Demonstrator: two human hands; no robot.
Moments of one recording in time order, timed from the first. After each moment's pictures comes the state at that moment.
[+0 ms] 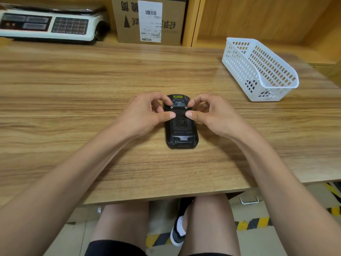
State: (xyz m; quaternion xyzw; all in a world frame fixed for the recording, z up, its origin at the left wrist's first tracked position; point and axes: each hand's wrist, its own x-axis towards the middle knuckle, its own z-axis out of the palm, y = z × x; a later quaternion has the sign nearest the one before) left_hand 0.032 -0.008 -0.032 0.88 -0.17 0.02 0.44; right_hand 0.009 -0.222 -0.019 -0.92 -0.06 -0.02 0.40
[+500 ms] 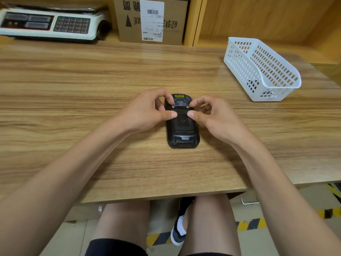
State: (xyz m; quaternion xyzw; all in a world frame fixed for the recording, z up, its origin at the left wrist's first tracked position) left_hand 0.040 -0.007 -0.025 0.89 -0.20 -0.03 0.41; right_hand -0.002 -0.216 -0.021 -0.91 -0.04 -0.06 0.42
